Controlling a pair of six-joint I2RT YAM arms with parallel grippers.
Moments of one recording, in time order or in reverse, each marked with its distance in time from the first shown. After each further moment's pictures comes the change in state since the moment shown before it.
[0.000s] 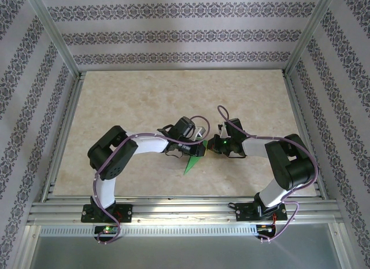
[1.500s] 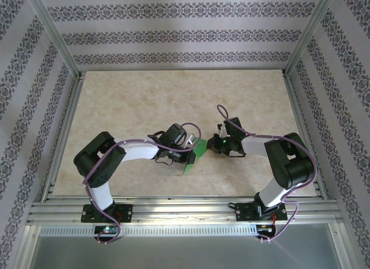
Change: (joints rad) left arm 0.012 -0.162 -0.187 -0.050 -0.070 0.023; right arm 0.000 0.013 0.031 -0.044 -0.007 -0.004
